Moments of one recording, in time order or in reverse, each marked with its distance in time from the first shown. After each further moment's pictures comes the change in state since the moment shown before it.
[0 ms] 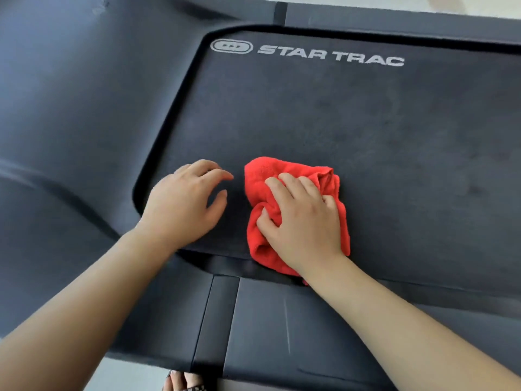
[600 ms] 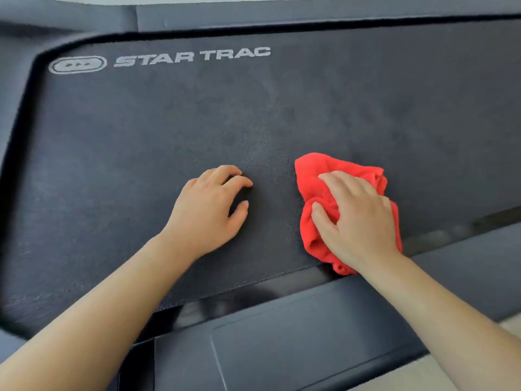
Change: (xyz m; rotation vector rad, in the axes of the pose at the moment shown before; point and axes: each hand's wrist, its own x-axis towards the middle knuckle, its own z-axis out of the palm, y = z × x) left_hand 0.076 0.120 0.063 -0.172 -0.195 0.404; right_hand -0.062 0.148 -0.065 -0.137 0.094 0.463
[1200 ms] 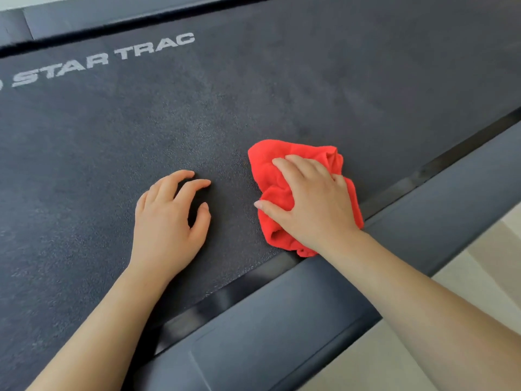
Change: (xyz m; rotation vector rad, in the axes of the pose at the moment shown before) left_hand 0.000 0.005 0.019 -0.090 0.101 -0.023; right_hand -0.007 -0.005 0.003 -0.044 -0.038 0.108
